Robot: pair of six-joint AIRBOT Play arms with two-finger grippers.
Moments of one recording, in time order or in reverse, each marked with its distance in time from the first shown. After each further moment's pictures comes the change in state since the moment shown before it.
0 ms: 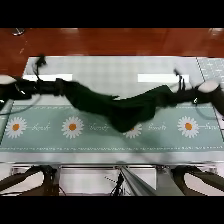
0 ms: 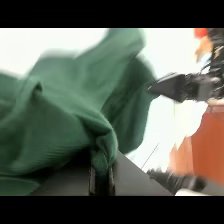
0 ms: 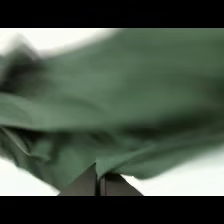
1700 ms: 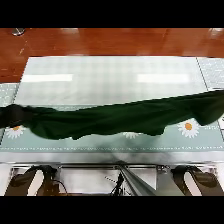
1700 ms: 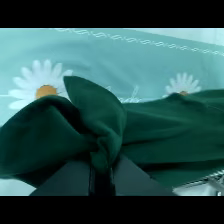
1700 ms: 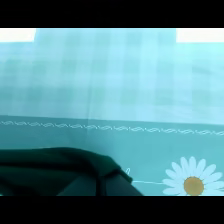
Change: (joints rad) left arm 0.148 0.642 -0.089 0.696 -0.264 -0.563; right arm -0.081 0.687 0.201 -0.528 0.333 0.253
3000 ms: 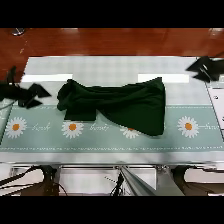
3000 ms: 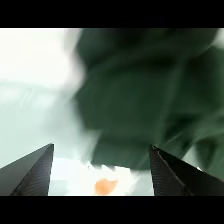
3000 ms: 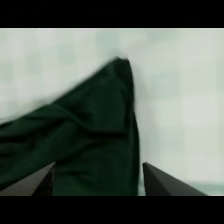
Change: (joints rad) left arm 0.105 -0.694 0.089 0.035 0.296 0.093; right arm -0.311 -0.939 0.266 0.375 -0.098 -0.171
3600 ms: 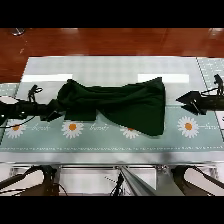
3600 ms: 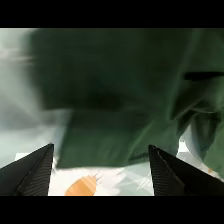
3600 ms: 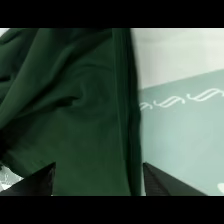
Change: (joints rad) left arm -0.124 0.031 -0.315 -0.259 0.222 0.201; right arm -0.083 0.297 -0.631 0.154 -0.114 -0.182
